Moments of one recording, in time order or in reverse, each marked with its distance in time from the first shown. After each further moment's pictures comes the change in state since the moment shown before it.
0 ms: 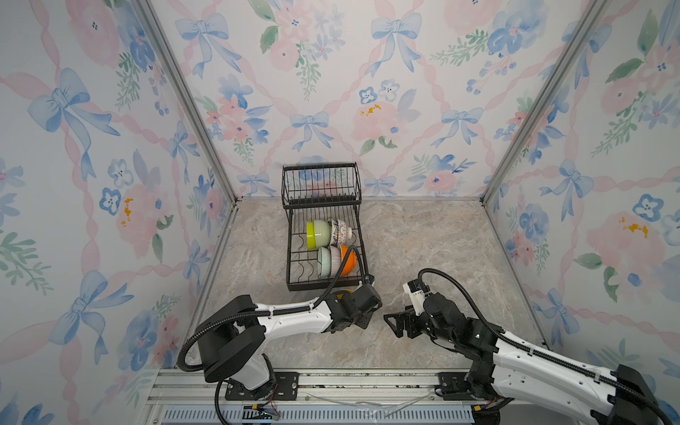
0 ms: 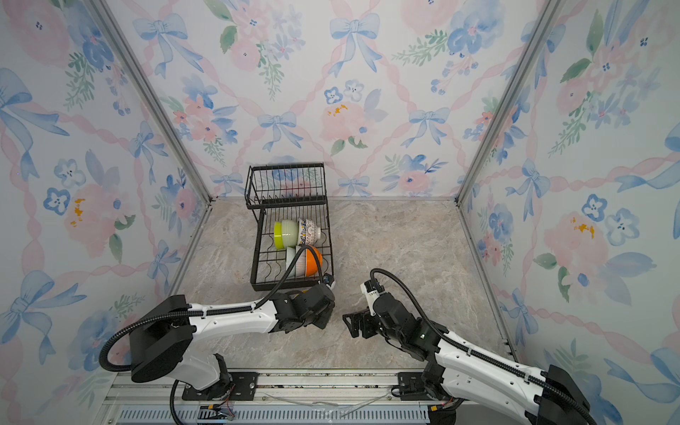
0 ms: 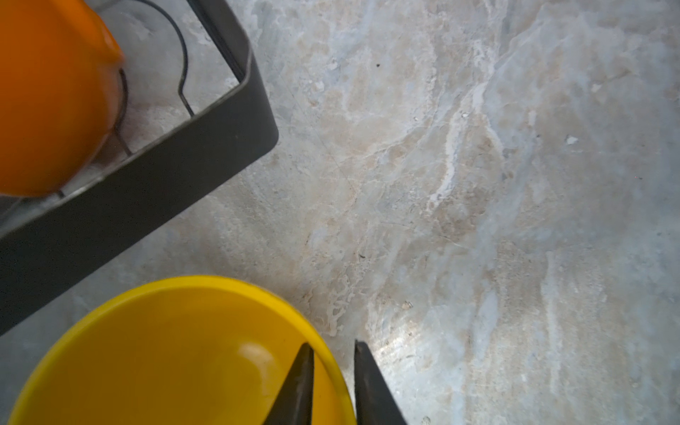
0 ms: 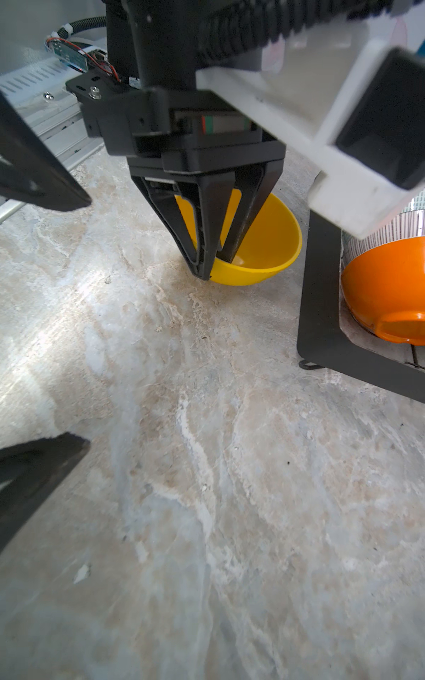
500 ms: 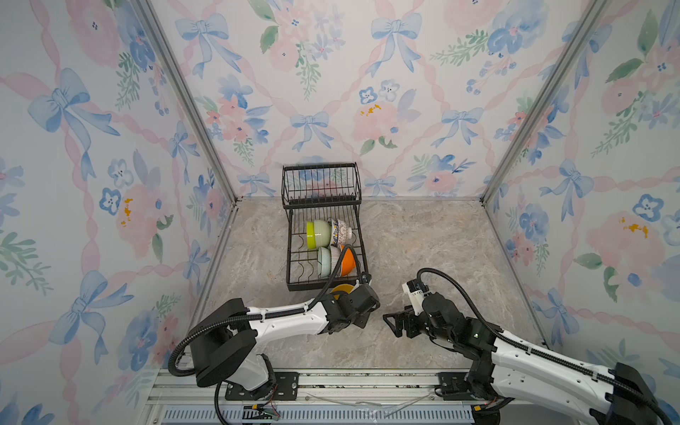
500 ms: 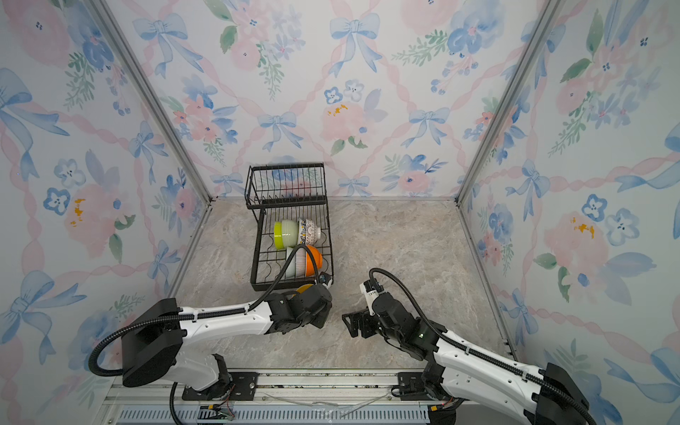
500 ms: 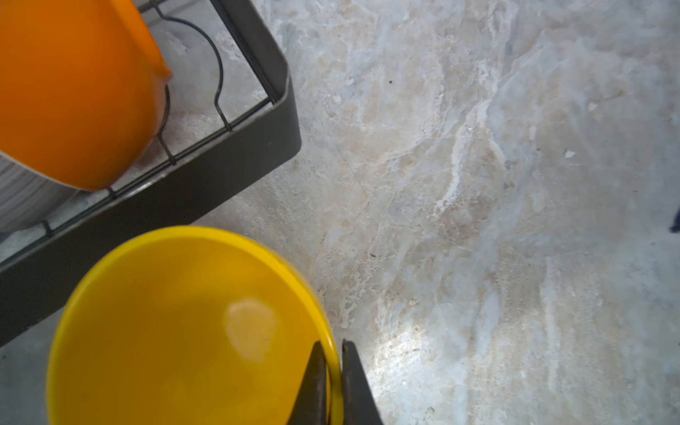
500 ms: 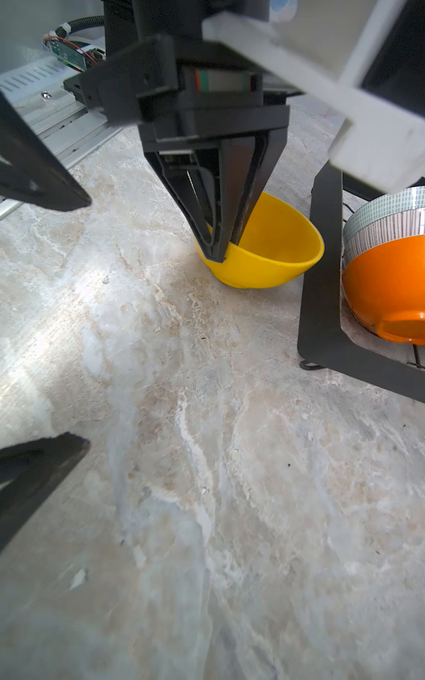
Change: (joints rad) left arm -0.006 -0.065 -0.016 -0.022 -0.030 -0.021; right arm 0.000 0.023 0.000 0.013 0.000 0.000
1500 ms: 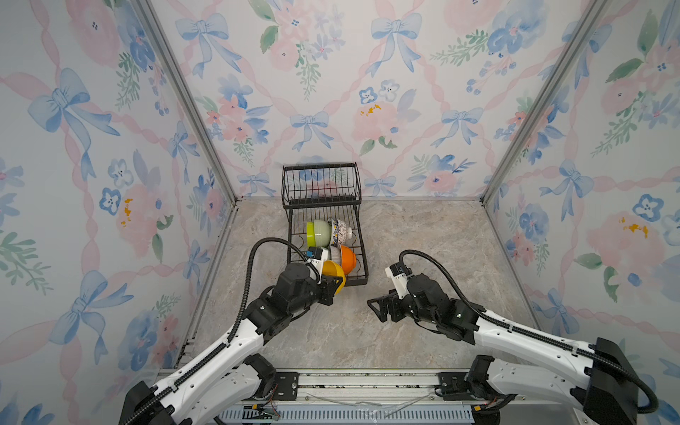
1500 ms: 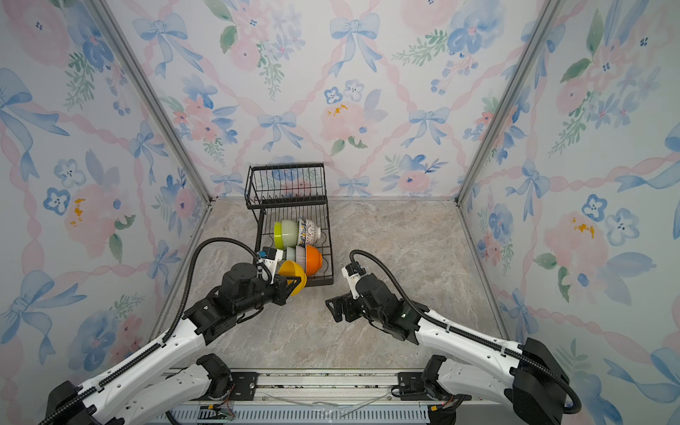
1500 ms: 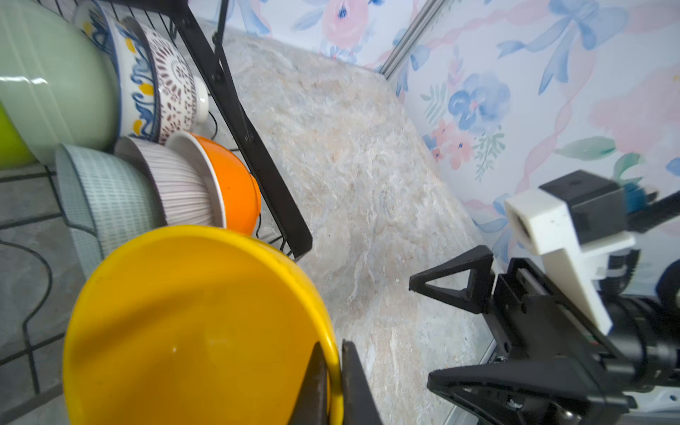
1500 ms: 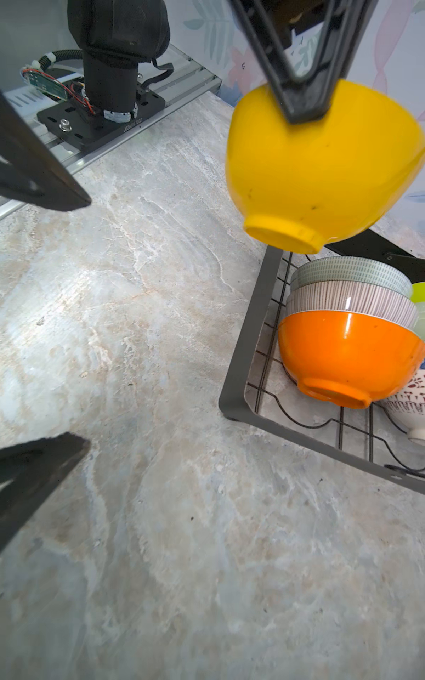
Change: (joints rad) left arm 0.497 -0.620 -0.207 0.164 0.523 -0.007; right arm -0.001 0.246 0.251 0.040 -0.041 -0.084
